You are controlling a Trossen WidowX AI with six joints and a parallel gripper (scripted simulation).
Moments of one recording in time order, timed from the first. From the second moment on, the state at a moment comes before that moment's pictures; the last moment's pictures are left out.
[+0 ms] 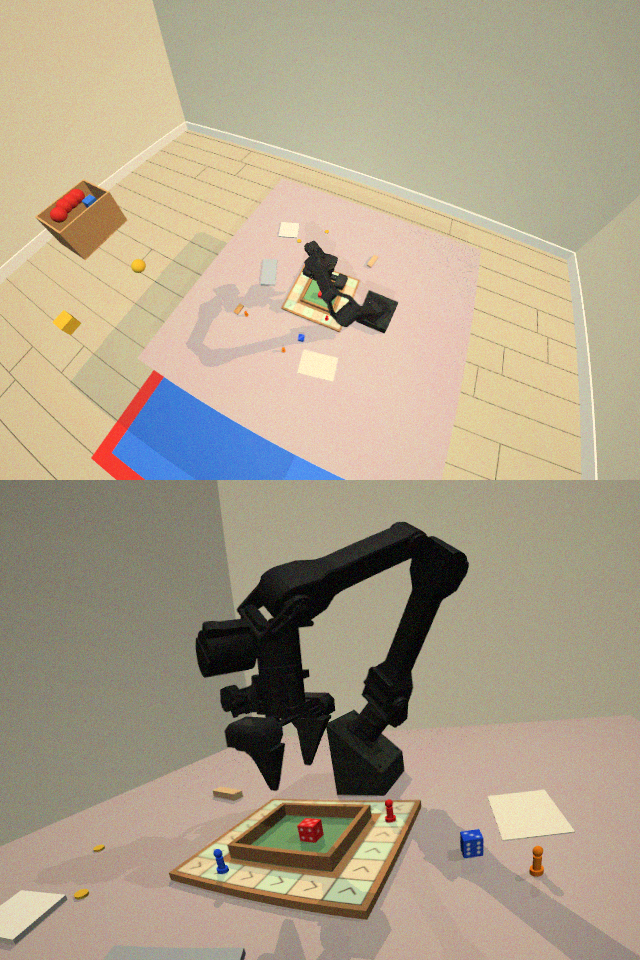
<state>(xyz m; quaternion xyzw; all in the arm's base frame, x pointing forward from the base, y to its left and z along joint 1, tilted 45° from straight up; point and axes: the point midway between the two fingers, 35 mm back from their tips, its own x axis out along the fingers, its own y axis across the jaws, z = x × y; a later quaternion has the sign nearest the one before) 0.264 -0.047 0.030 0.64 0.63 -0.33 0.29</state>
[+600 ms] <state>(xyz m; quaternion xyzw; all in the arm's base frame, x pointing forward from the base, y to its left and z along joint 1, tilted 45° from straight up) 0.291 0.088 0.124 0.34 0.67 0.16 0.64</state>
